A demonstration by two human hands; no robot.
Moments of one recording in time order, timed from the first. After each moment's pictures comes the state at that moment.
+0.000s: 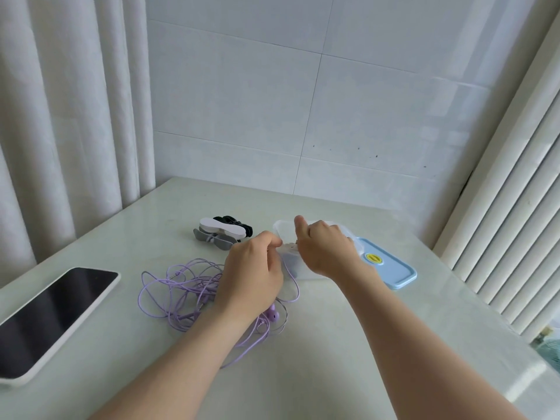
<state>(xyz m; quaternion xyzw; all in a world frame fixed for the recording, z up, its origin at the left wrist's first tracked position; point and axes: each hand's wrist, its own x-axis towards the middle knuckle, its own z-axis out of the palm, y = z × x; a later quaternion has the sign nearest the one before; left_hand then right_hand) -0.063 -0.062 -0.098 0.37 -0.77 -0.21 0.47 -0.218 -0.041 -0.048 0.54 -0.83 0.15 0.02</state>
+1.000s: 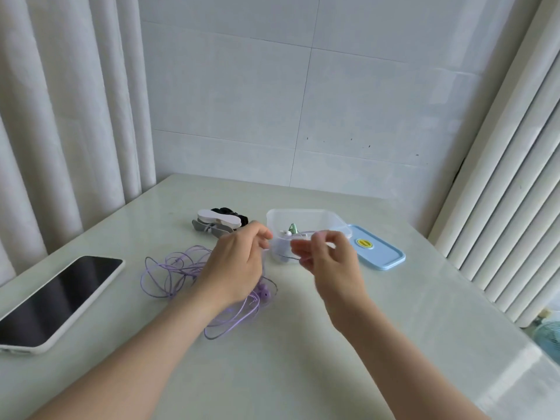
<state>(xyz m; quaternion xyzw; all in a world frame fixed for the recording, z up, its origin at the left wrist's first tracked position) -0.037 -0.049 -0.092 0.34 -0.82 -0.22 0.41 -0.182 0.047 -0.080 0.35 -0.61 0.67 -0.24</state>
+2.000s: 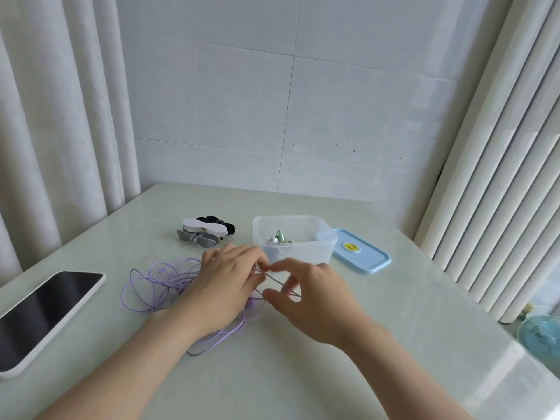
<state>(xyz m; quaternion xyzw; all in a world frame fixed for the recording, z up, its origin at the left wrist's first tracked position) -0.032 -0.045 -0.105 0.28 -0.91 -0.07 0.31 -0.192 0.079 -0.071 0.64 -0.73 0.23 0.00</state>
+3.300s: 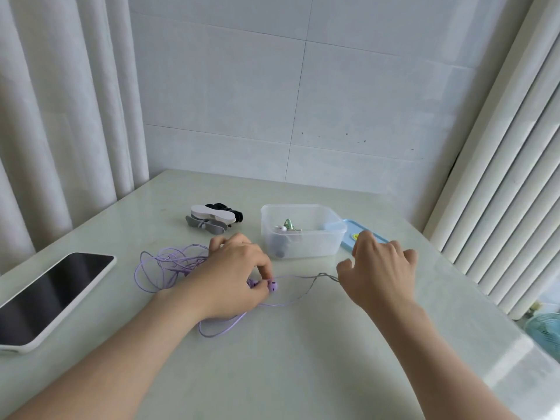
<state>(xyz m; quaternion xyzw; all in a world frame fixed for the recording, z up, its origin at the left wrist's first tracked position) -0.023 -0.040 -0.096 0.28 -0.93 -0.09 0.23 -0.240 0.081 -0.070 0.41 -0.88 0.14 0.17</state>
